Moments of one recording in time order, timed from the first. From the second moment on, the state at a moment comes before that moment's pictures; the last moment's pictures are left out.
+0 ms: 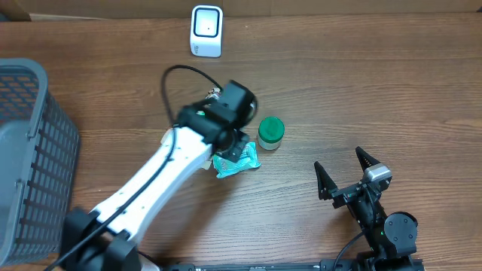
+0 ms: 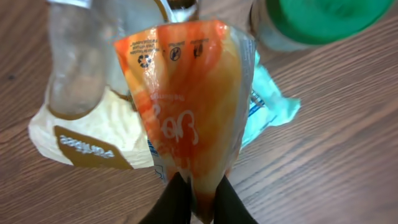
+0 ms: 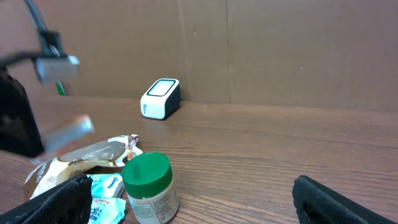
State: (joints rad) left arm -0.61 1.65 1.34 -1.02 -0.11 -0.13; right arm 0.16 0.01 0.02 -0.01 -0.20 0.10
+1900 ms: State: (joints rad) left arm 0.22 1.55 1.58 -1.23 0.05 -0.13; right arm 0.16 0.01 0.02 -0.01 -0.20 0.10
